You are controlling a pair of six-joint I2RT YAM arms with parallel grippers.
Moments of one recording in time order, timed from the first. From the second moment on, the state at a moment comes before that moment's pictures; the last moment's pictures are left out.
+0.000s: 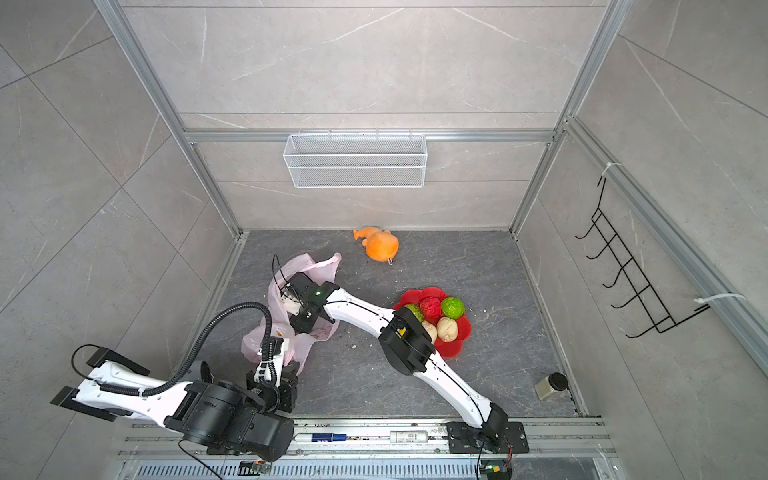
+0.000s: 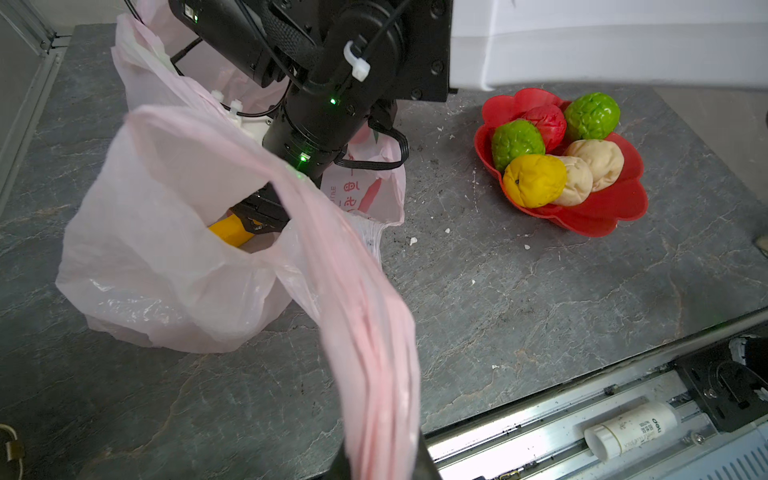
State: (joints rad) left arm -1.85 0.86 0.95 -1.48 -0.97 -1.53; right arm 0.99 2.58 2.34 -0.76 -0.21 -0.25
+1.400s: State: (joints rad) left arm -1.85 0.76 0.97 -1.62 -1.12 -1.93; right arm 1.01 2.64 2.46 -0.88 -0.16 -0.46
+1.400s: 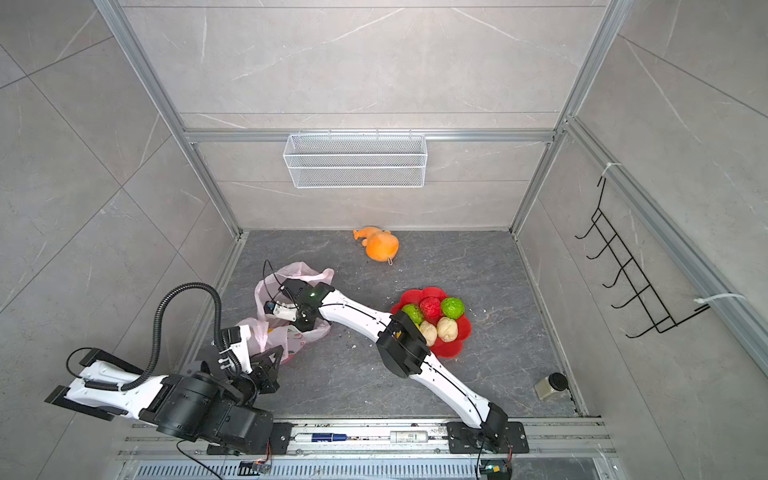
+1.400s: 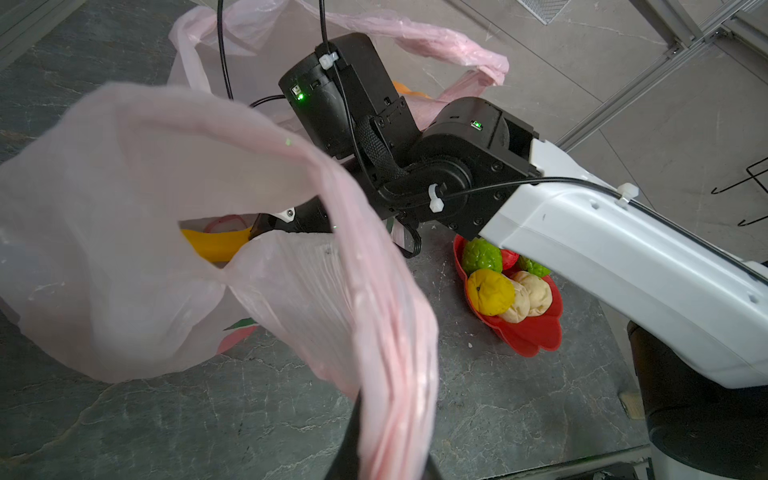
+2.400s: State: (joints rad) left arm -1.85 0.96 0.92 -1.62 -0.99 -2.05; right arm 1.03 2.23 1.72 -0.78 0.14 0.03
